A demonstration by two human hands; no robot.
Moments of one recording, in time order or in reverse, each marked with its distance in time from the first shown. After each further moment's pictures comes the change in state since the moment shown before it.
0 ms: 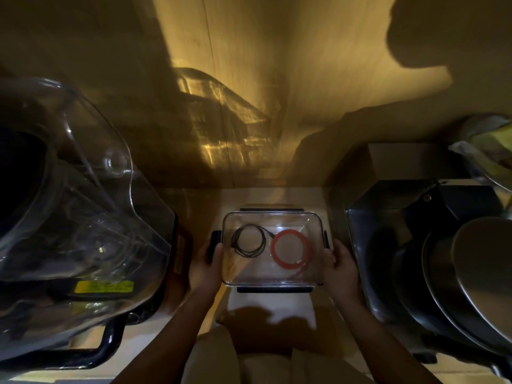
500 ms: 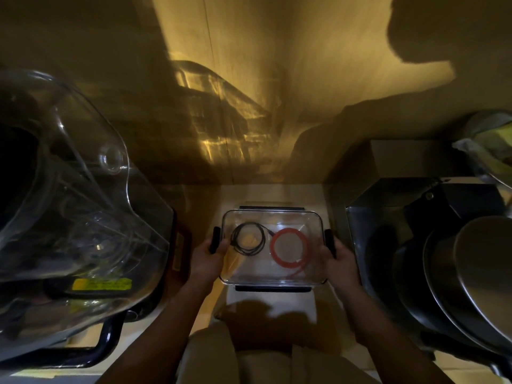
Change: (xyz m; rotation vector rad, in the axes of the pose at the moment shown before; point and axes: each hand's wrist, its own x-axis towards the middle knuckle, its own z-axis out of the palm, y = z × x) left_hand 0.014 0.023 -0.001 -0.169 -0.139 -0.206; right_hand 0.017 -0.004 -0.002 0.135 -0.137 0.100
